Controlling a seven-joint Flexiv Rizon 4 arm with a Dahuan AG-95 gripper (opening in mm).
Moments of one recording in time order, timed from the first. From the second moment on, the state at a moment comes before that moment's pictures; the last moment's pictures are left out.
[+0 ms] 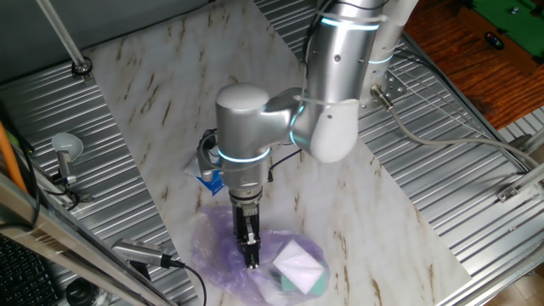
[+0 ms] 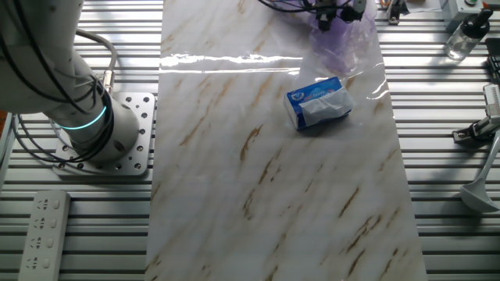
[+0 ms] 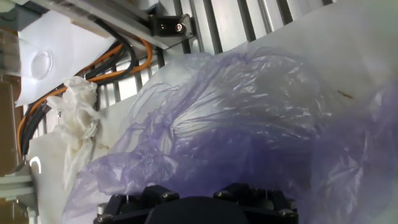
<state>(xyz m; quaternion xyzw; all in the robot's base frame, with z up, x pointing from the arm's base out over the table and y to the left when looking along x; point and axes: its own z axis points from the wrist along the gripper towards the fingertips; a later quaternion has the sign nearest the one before) 0.569 0.343 0.049 0.10 0.96 0.24 0.09</state>
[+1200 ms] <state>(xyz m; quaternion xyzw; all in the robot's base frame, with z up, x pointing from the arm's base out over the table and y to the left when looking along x) 0.569 0.345 0.047 0.08 0.97 0.24 0.06</state>
